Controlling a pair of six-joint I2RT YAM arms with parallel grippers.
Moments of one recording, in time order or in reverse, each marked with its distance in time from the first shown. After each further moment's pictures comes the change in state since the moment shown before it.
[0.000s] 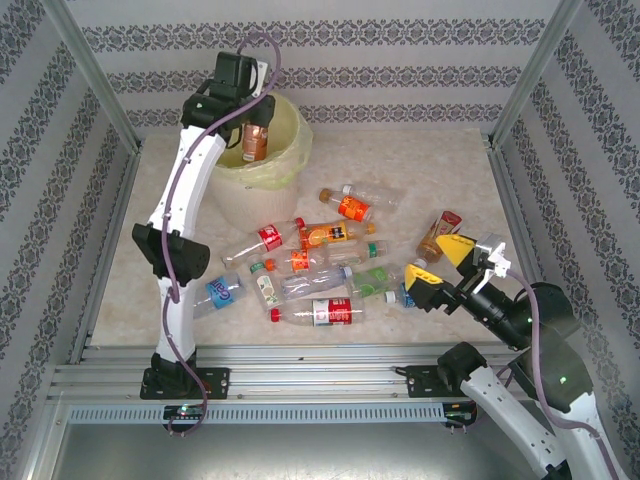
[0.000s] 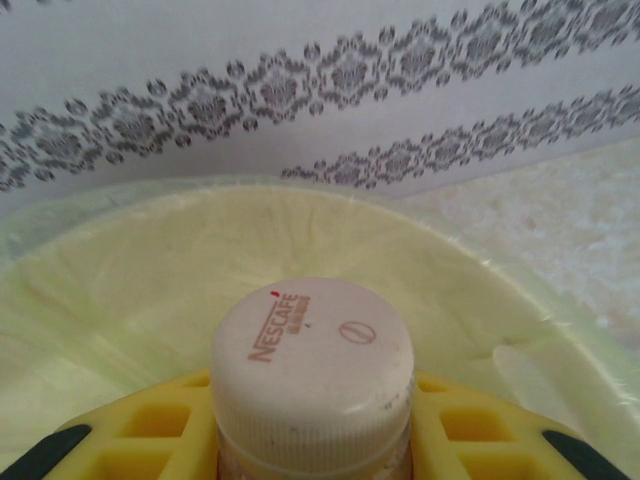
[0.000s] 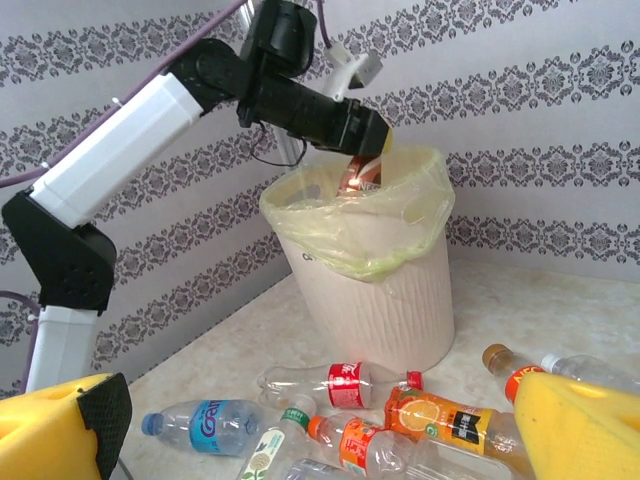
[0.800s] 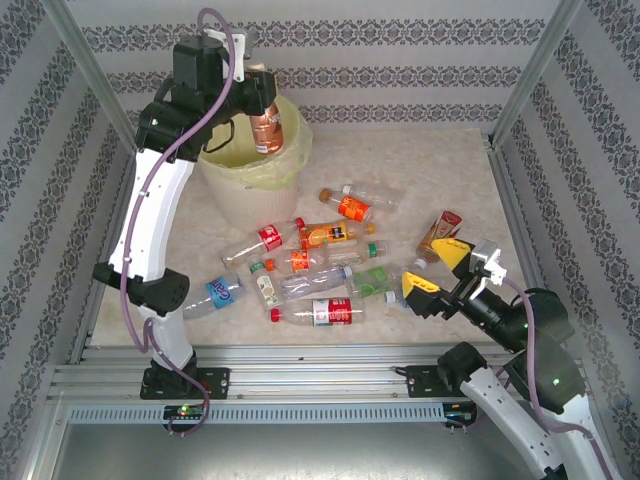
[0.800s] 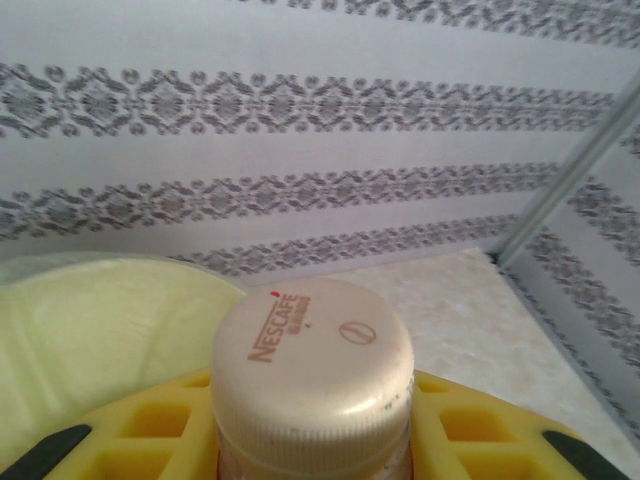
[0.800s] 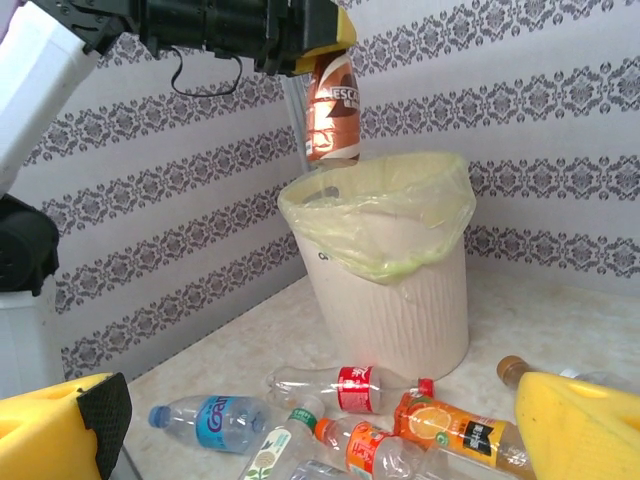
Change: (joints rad) left arm -0.066 -0.295 -0.042 0.026 0.111 -0.212; right arm 0.000 -0.059 -0.077 0.063 -0.041 -0.031
